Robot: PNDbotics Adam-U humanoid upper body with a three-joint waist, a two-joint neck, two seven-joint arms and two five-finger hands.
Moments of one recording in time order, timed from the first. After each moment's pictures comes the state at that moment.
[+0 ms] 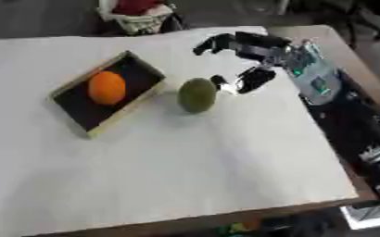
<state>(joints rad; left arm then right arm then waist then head) -0.13 0.17 0.06 -1.79 -0.17 -0.15 -0.14 -0.73 -0.61 0.19 -1.18 0.34 -0.55 0.60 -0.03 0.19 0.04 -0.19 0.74</state>
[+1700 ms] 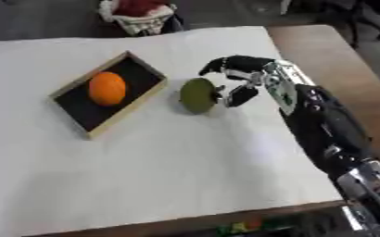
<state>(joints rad) -0.13 0.17 0.06 -1.79 -0.17 -0.15 -0.14 -0.83 -0.47 0.17 -0.87 0.91 -0.62 0.34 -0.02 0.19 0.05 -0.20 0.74</state>
